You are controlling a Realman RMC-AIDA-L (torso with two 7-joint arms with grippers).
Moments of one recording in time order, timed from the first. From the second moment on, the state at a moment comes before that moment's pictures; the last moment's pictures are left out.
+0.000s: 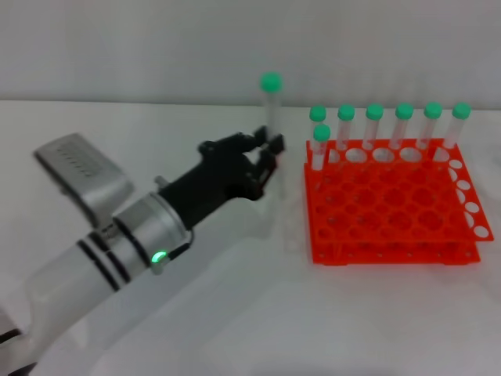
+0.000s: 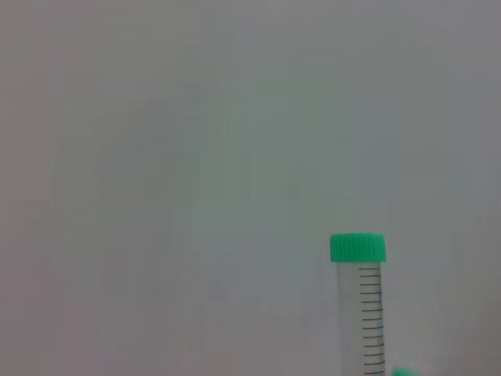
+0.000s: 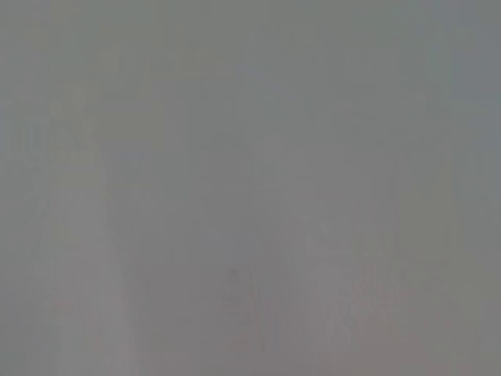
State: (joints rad) left arm -0.69 -2.08 2.85 0.14 -0.88 1.23 -0.55; right arm 0.44 1.80 -1.43 -0.28 -0.48 -1.39 1.02
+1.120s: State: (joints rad) left arm -0.80 -2.09 2.84 0.29 -0.76 1.00 -0.49; right arm 0.57 1.87 -1.44 -0.35 -0.82 -1.41 1.08
